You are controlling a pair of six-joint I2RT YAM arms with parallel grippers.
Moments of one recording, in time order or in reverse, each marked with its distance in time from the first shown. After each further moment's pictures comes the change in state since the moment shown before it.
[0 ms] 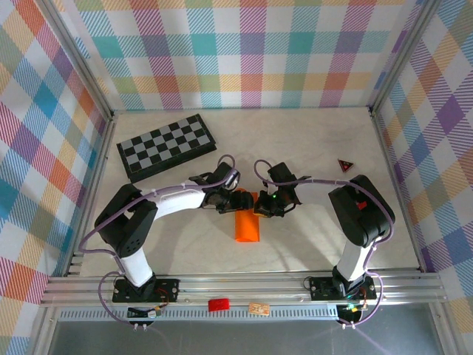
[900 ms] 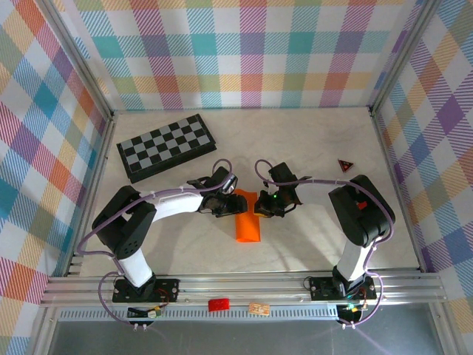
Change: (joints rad) left arm 0.000 -0.021 -0.054 -0.003 -0.066 -0.039; right arm -0.006 0.000 -0.008 0.014 -0.016 0.012
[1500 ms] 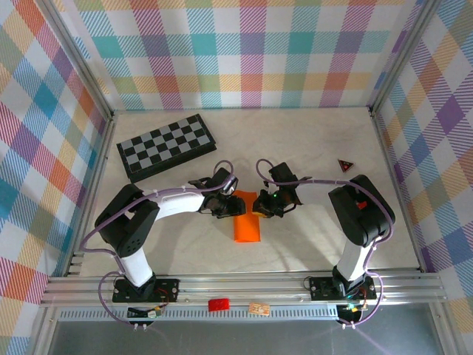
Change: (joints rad) left arm 0.000 0.027 0.000 -0.005 0.012 0.024; right arm -0.005 -0.007 -0.008 0.041 -0.039 0.074
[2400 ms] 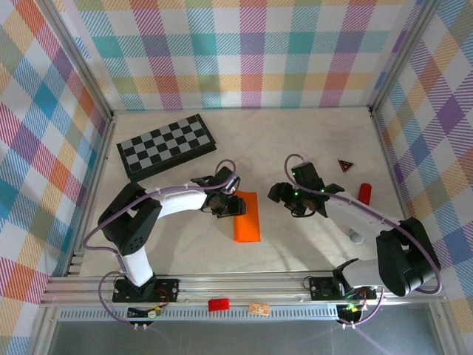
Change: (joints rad) left arm -0.005 0.026 0.042 -0.060 -0.026 0.021; right arm -0.060 -0.439 -0.130 -0.142 0.367 0.073
